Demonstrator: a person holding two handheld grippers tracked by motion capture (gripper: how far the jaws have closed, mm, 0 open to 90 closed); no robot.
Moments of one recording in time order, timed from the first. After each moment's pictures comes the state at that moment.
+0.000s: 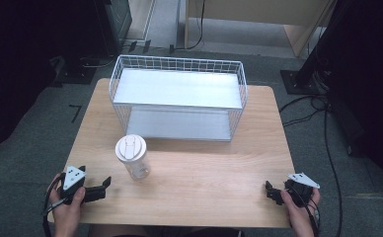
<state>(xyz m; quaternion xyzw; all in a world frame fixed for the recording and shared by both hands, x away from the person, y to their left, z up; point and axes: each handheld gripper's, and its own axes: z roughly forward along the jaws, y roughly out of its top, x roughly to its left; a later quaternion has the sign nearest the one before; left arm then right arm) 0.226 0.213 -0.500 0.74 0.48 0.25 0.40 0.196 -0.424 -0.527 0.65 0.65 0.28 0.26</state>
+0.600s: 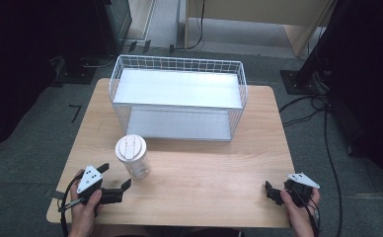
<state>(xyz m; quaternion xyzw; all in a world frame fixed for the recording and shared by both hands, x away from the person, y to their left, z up) 0.223 0.166 -0.493 0.75 0.41 0.20 0.48 0.196 -0.424 -0.527 0.65 0.66 0.28 0.26</state>
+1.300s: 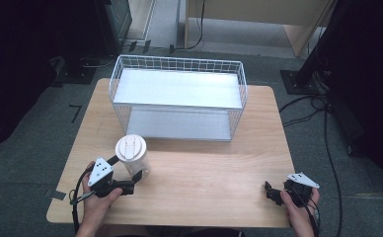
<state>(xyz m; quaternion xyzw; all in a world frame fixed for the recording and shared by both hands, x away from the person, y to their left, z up) 0.236 0.135 -0.476 0.73 0.40 0.21 0.51 0.196 -0.423 -0.527 0.64 0.66 0.29 0.26</state>
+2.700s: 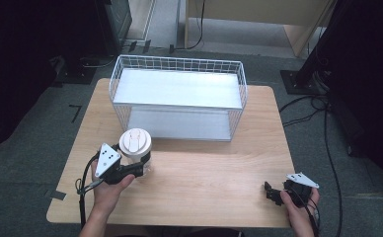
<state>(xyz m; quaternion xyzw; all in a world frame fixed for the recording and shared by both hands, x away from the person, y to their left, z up) 0.254 0.103 -0.430 0.68 0.38 0.27 0.56 0.196 -0.423 -0.527 0.64 0.66 0.29 0.26</state>
